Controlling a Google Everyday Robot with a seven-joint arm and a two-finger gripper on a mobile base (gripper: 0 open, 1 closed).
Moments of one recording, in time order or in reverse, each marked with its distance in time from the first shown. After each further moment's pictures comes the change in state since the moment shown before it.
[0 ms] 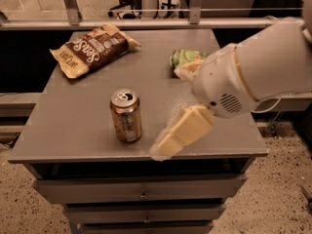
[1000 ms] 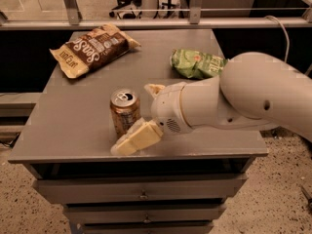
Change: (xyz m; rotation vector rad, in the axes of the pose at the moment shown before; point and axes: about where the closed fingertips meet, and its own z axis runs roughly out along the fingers) arm 0.000 -0.024 0.115 0.038 -0.199 0.067
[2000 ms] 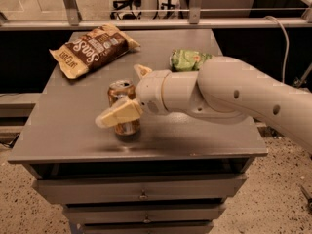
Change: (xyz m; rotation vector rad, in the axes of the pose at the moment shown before) arm -0.036 -0.052 0.049 0.092 -0.184 -0.017
